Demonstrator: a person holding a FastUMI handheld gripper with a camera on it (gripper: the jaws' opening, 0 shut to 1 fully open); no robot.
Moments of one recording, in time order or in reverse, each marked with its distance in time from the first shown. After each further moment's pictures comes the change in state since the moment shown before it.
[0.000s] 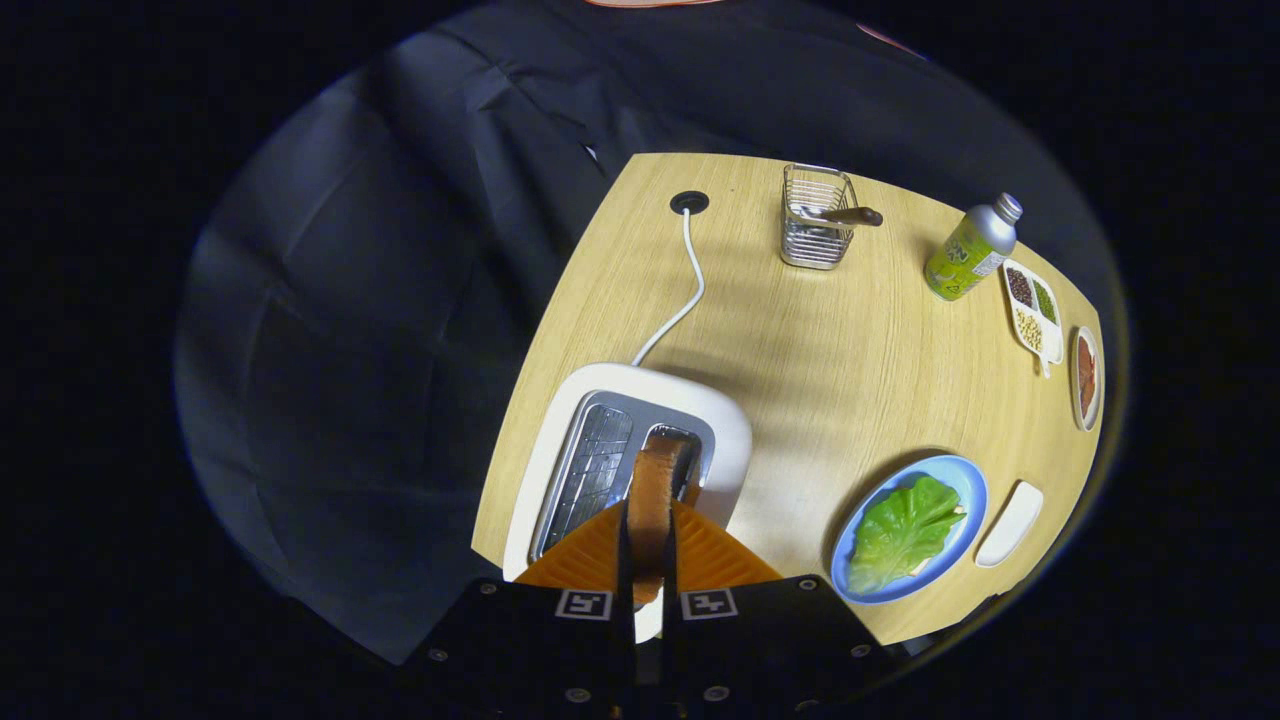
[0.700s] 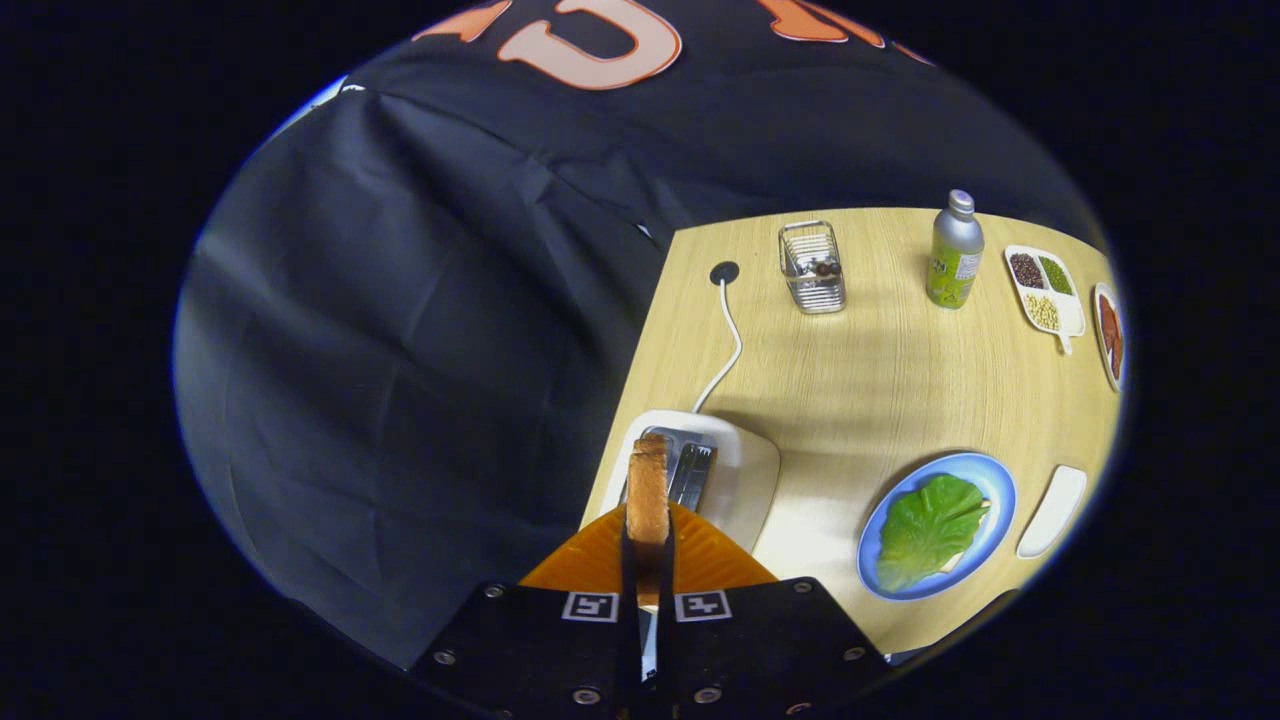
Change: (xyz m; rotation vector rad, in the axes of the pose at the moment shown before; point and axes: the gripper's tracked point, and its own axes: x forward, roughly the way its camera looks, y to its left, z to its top) arm -0.109 -0.023 0.017 0.138 -0.221 0.303
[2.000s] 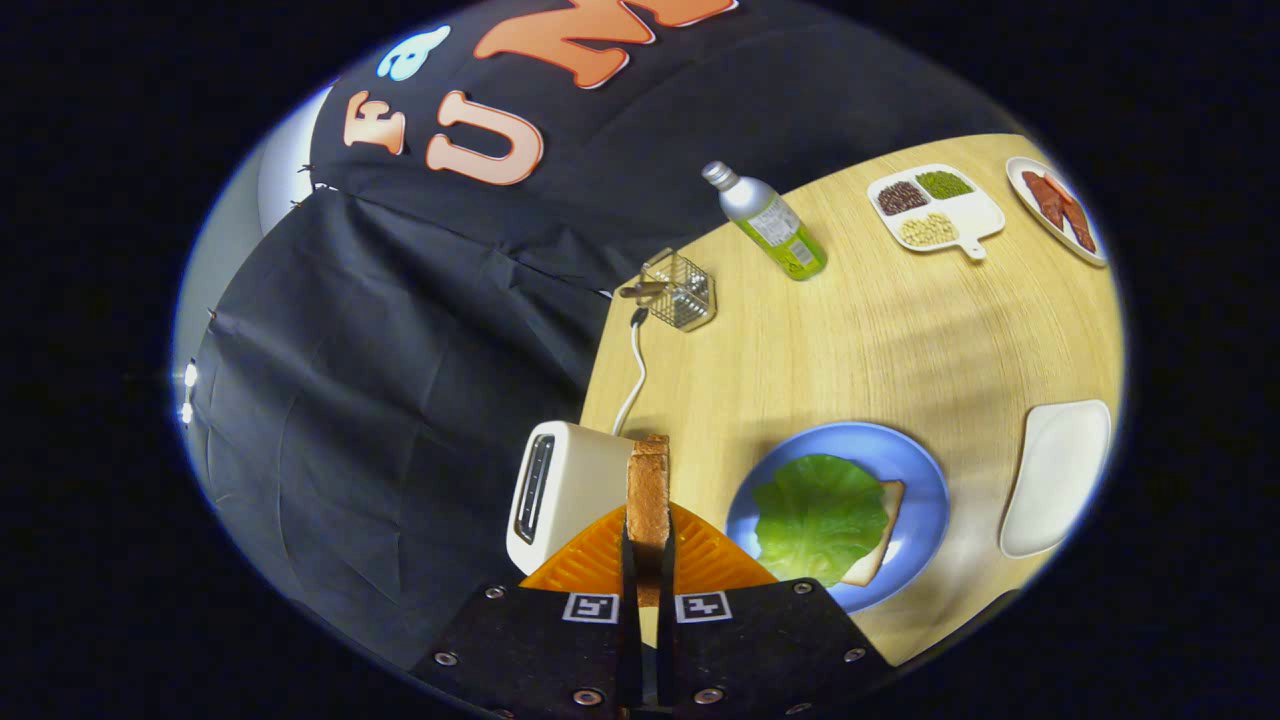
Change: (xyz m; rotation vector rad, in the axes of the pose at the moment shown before) arm -0.038 -0.192 -0.062 0.182 -0.160 0.130
